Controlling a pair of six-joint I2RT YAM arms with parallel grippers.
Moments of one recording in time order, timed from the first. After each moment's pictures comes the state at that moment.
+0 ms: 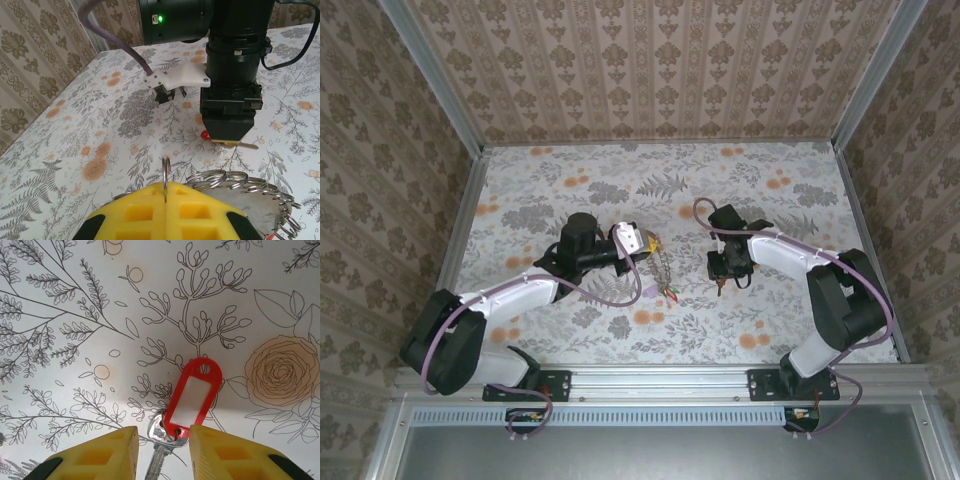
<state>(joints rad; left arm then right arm) -0.67 1.34 0.65 0.36 0.59 0.46 0.40 1.60 0.94 -0.69 -0.01 0.32</state>
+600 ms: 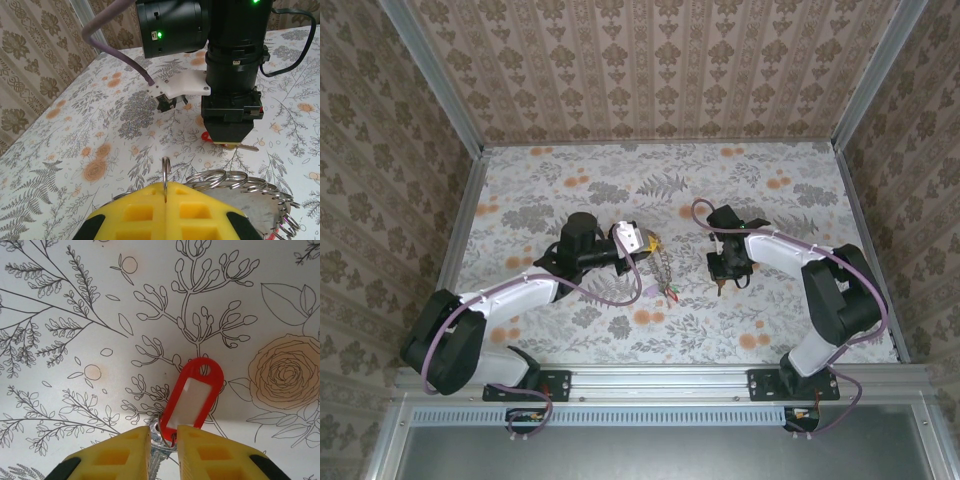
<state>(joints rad) -0.67 1.34 0.66 0.36 0.59 0.45 0.40 1.64 0.95 -0.71 -0.01 0.31</state>
